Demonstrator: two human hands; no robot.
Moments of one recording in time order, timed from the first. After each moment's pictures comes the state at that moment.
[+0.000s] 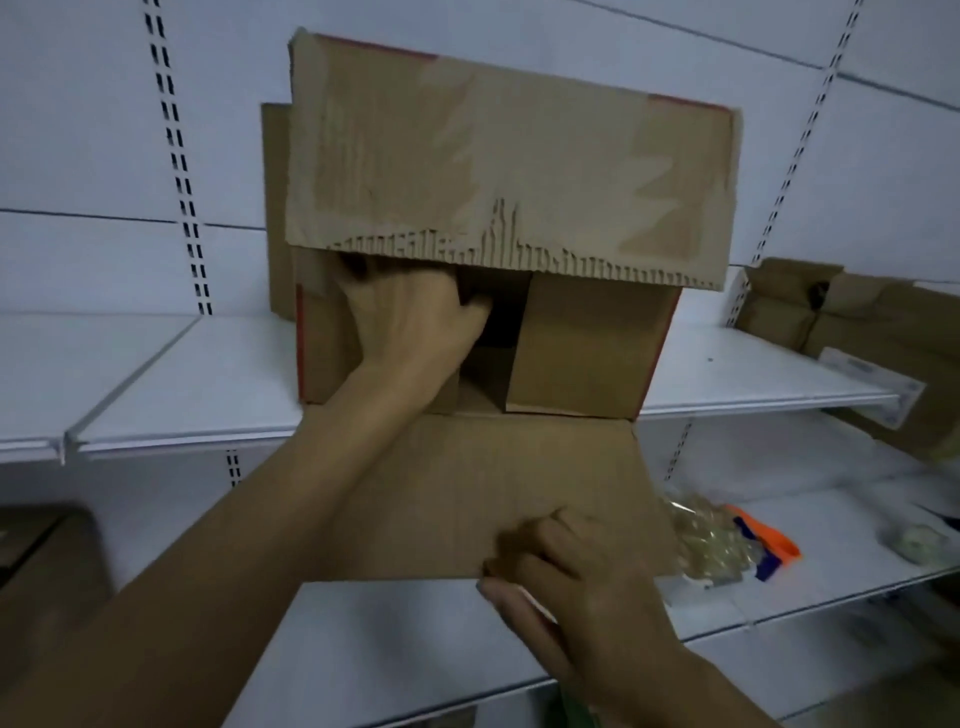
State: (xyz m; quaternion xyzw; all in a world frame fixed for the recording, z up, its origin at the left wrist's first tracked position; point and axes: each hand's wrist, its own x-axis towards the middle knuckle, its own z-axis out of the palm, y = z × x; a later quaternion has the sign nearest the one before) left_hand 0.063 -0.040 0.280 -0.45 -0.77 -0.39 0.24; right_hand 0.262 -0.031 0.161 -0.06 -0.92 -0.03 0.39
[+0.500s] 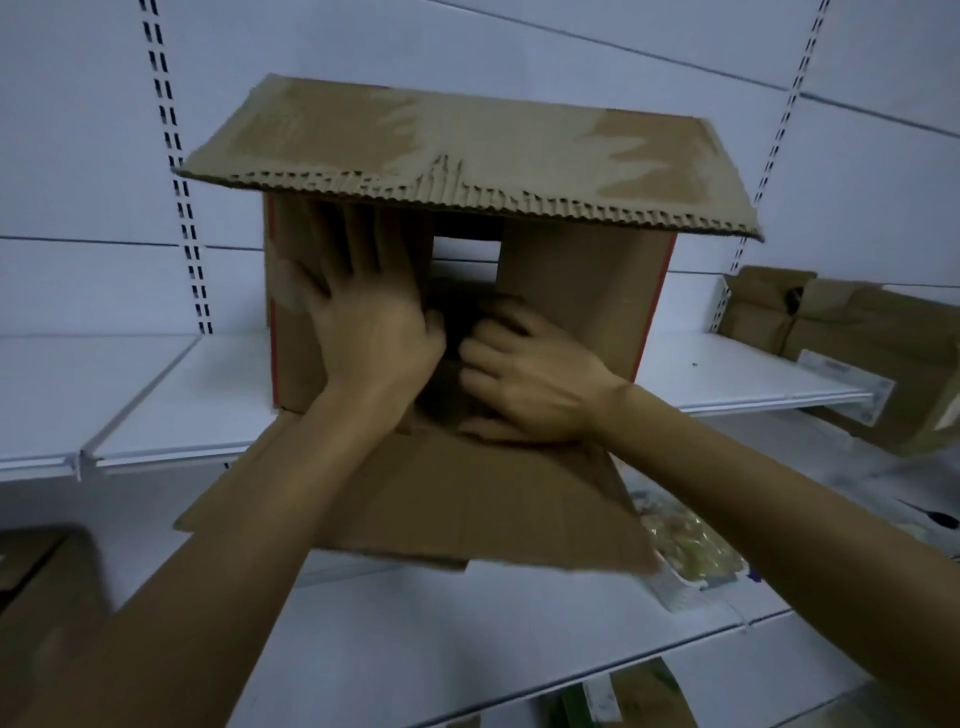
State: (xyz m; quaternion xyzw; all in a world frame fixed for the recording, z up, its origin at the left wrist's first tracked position) left_hand 0.059 -0.068 0.283 -0.42 -0.76 -0.36 0.34; right_hand 0.179 0.047 0.272 0.11 -0.83 -0.45 0.30
